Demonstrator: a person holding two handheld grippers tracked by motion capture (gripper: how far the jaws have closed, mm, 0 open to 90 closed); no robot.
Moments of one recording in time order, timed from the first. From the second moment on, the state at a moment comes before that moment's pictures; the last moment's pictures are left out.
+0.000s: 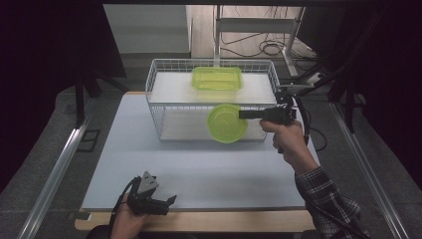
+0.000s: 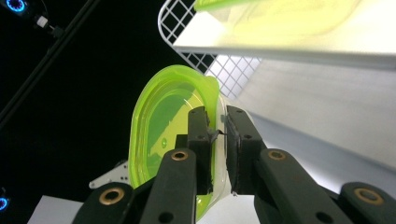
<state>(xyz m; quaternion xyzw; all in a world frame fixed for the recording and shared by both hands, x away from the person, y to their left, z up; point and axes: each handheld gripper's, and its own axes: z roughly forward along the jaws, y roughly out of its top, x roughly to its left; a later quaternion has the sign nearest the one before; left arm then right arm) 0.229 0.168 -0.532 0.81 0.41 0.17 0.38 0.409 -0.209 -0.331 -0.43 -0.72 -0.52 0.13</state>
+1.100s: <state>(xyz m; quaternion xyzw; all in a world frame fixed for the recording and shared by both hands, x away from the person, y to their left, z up) 0.229 0.168 -0.533 0.81 0.41 0.17 0.37 0.445 -0.190 -0.258 -0.44 -0.69 -0.57 0.07</state>
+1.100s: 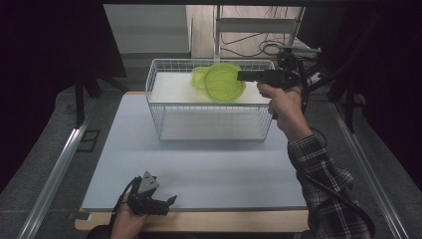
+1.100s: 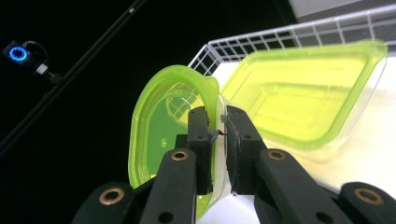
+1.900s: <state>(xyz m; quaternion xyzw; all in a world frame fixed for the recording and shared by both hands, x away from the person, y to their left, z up) 0.229 0.167 -0.534 0.82 0.41 0.16 0.37 0.488 -0.164 -0.251 -0.49 -0.67 -0.56 0.02</state>
